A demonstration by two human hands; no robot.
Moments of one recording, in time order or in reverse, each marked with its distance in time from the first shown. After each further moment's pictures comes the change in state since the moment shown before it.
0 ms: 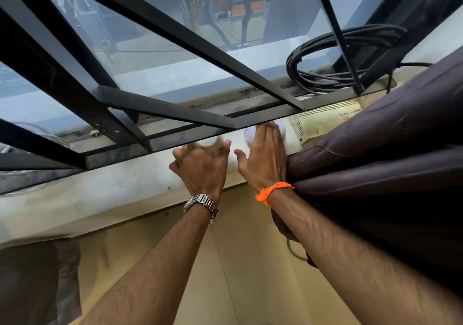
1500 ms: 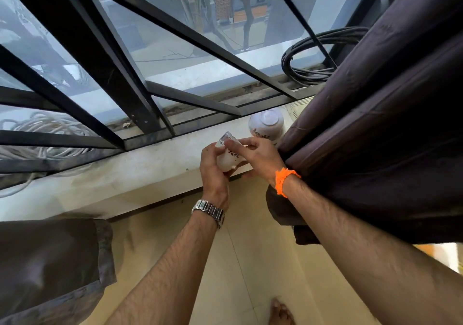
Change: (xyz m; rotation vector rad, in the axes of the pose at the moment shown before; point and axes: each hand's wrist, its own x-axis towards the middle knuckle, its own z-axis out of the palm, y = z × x) left_hand -0.063 0.002 -0.083 -1.264 -0.459 -0.497; right_hand -0.045 -0.033 -0.074 0.981 -0.565 0.468
